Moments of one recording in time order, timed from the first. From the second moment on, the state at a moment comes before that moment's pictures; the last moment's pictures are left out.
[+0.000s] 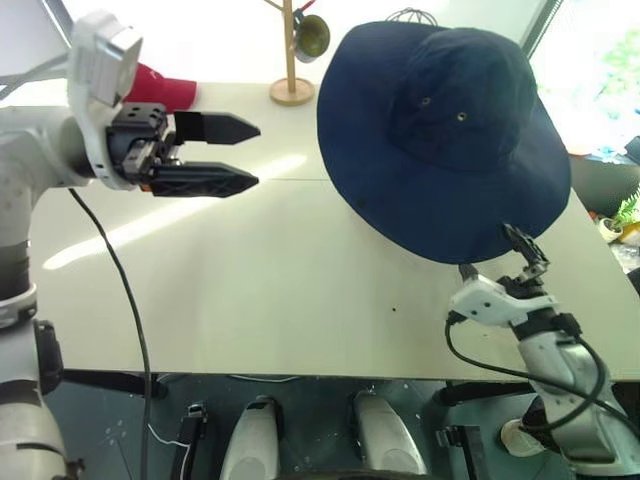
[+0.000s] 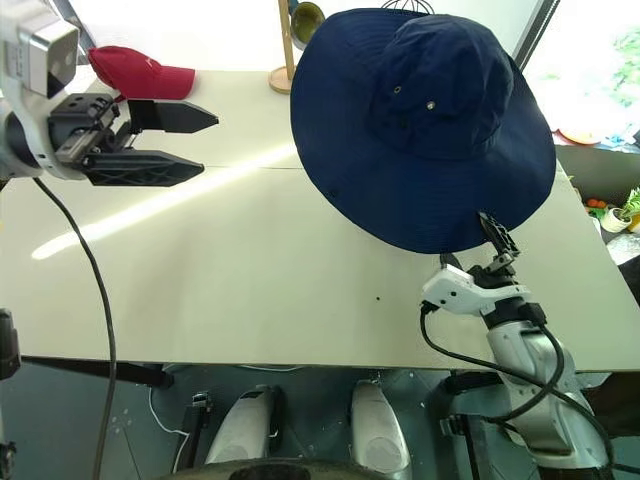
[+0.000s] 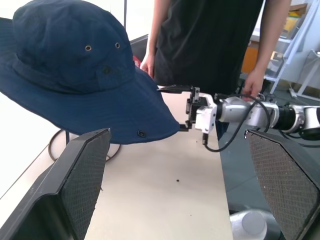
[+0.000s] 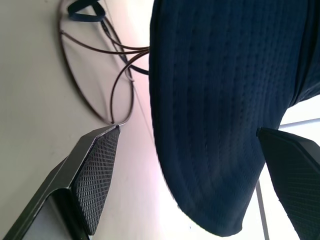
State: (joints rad) left arm -0.92 0.95 0.09 -0.02 -0.92 0.91 -1.29; right arm 0.16 -0.57 -0.10 -0.36 -0.70 -0.05 0.06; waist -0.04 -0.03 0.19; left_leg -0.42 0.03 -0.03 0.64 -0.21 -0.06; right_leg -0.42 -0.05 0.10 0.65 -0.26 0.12
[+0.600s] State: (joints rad) left arm -0.91 0.94 0.09 -0.04 -0.90 0.92 -1.30; right arm 0.22 -0.60 -0.20 -0.41 -0.69 -0.10 0.07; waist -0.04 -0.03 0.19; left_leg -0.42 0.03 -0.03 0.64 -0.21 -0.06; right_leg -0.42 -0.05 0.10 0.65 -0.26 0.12
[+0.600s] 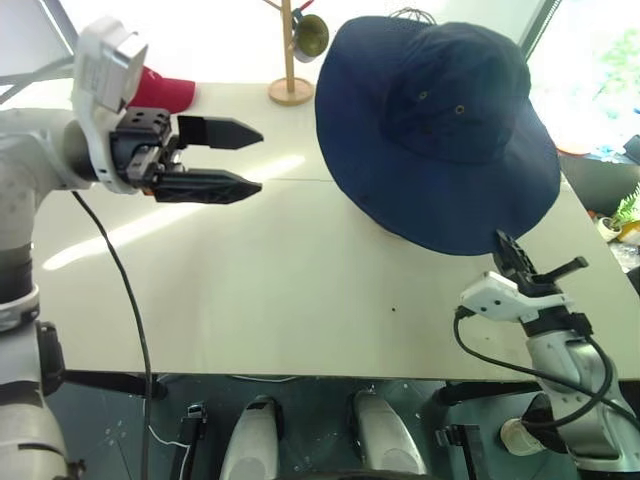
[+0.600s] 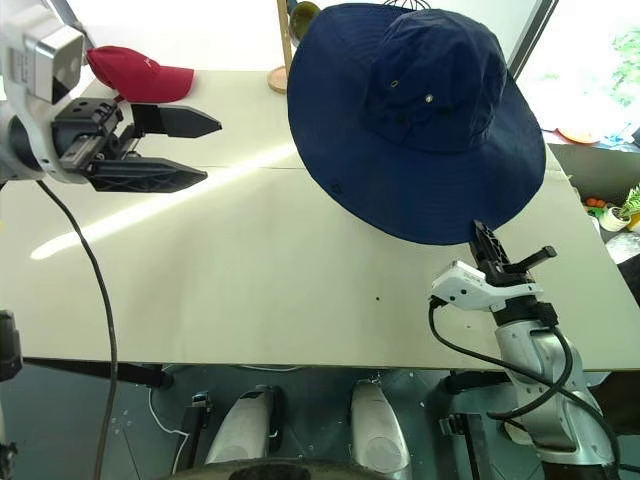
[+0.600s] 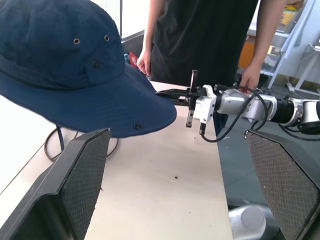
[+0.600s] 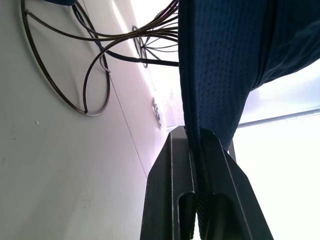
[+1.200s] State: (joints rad) left arm -0.90 0.87 0.09 -0.02 -0.86 0.88 -1.32; right arm 0.21 -0.87 -0.54 -0.58 -0.46 -0.15 0.43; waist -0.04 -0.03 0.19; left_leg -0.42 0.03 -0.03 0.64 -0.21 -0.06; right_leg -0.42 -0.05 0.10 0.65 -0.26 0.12
